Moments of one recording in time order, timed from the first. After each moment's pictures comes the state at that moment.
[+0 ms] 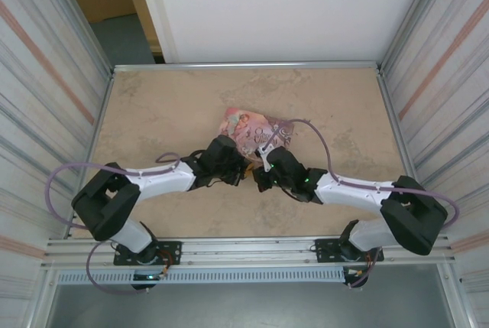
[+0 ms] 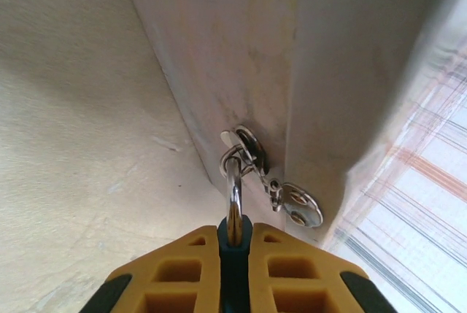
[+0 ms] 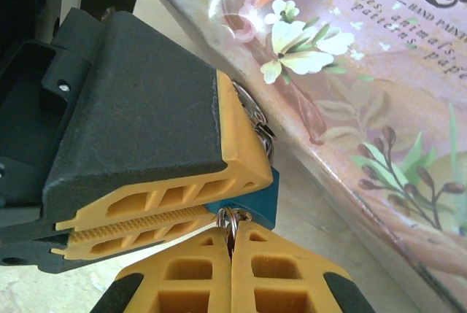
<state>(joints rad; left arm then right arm) -0.83 1.54 0.76 0.04 0.17 -1.81 0.89 1.33 0.59 0.05 0.03 0.38</state>
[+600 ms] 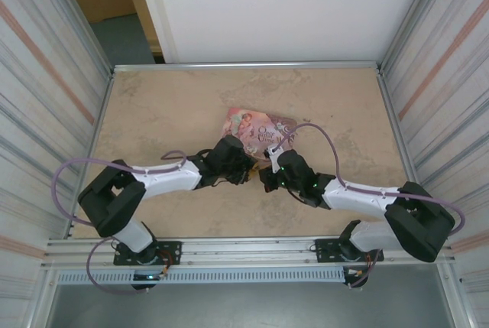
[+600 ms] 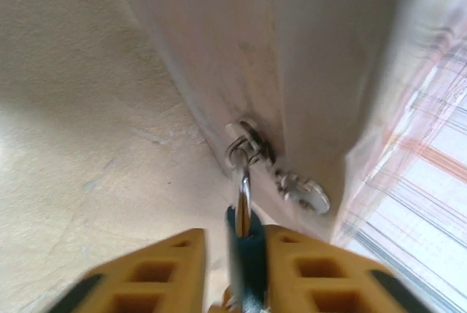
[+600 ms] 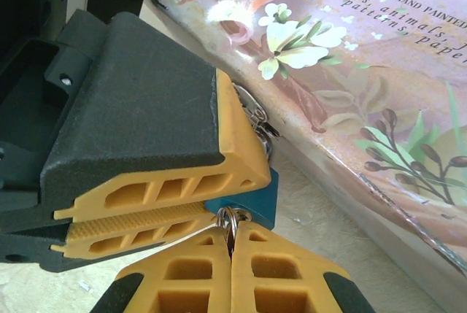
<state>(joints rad) -0.86 1.57 0.81 0.00 0.14 -1.78 0.83 1.27 0.48 0.17 0.00 0.38</state>
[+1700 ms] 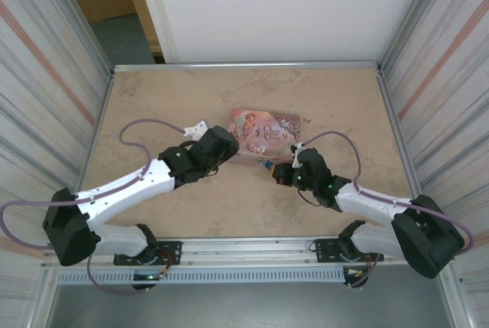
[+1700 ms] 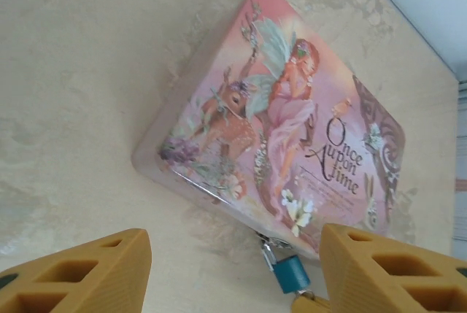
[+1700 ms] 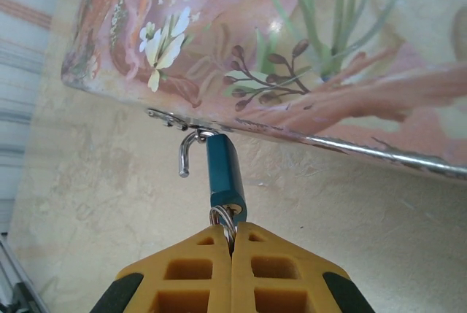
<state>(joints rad) -0.90 1.28 1.00 -0.55 -0.42 -1.25 0.65 1.17 0.36 0.19 -0.18 0.86</state>
